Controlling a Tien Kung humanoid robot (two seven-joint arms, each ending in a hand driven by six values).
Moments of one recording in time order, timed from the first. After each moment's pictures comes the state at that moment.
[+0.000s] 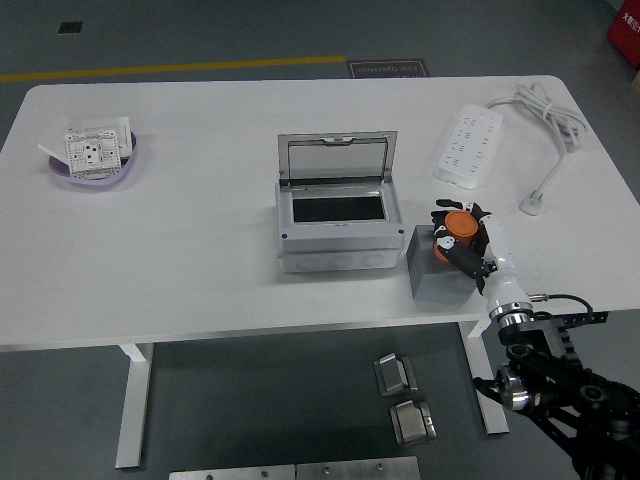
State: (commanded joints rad) left arm -0.02 0.24 -0.02 -0.26 0.19 0.17 0.24; right arm 0.28 -0.34 0.70 1.17 -0.69 -0.51 0.55
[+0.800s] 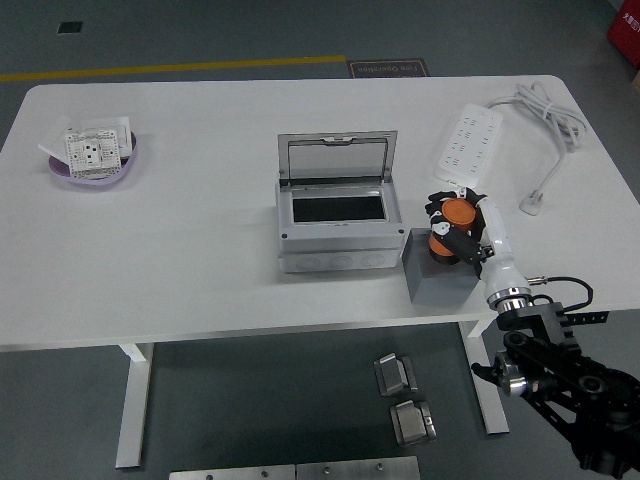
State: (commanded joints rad) left arm -0.01 0.23 -0.03 -0.26 0.22 0.17 0.24; right arm 0.32 -0.35 0.72 1.22 -0.80 -0.56 0.50
